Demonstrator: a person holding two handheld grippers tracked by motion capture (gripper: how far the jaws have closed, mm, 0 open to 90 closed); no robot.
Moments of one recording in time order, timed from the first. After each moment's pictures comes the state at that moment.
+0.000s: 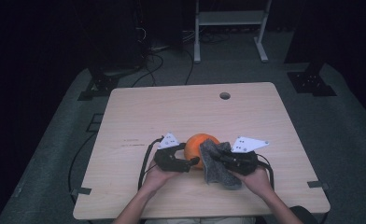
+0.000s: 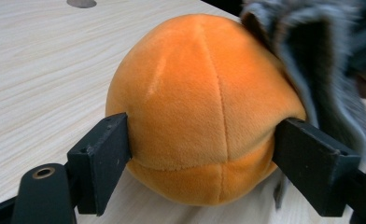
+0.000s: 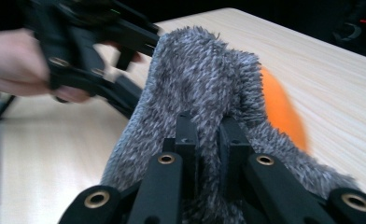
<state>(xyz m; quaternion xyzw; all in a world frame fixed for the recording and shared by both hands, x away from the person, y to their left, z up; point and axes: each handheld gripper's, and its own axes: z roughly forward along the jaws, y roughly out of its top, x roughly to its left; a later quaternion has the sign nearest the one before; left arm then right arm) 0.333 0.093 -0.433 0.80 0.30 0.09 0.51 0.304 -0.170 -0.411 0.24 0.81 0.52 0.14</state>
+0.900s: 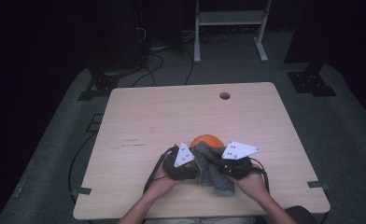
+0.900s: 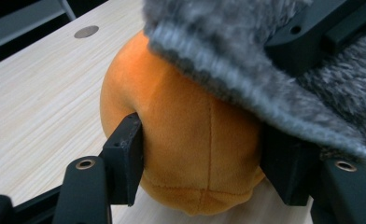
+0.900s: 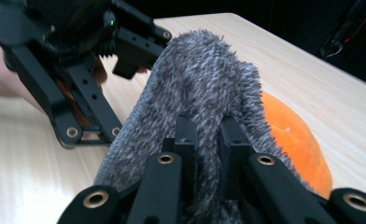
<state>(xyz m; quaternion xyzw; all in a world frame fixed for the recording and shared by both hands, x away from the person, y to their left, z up) 0.305 0.069 -0.434 0.84 0.21 0.21 0.45 0.290 -0.148 -0.406 0.21 0.82 0.49 0.20</state>
